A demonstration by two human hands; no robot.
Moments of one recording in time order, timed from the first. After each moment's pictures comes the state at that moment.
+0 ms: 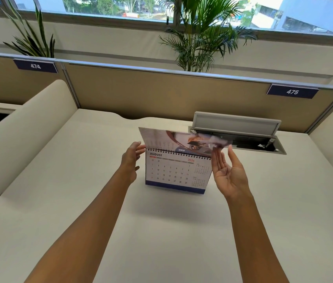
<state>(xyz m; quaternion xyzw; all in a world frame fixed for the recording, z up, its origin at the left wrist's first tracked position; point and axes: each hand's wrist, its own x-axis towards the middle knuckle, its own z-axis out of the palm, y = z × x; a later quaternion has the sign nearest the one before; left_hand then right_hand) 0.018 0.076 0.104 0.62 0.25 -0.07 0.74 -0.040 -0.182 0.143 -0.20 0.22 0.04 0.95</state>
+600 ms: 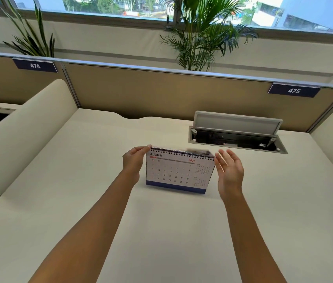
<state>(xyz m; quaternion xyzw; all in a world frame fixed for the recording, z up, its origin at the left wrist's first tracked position) 0.019 0.065 0.097 0.63 0.27 0.00 0.73 -0.019 -0.185 0.104 -0.47 0.23 -0.12 0.85</state>
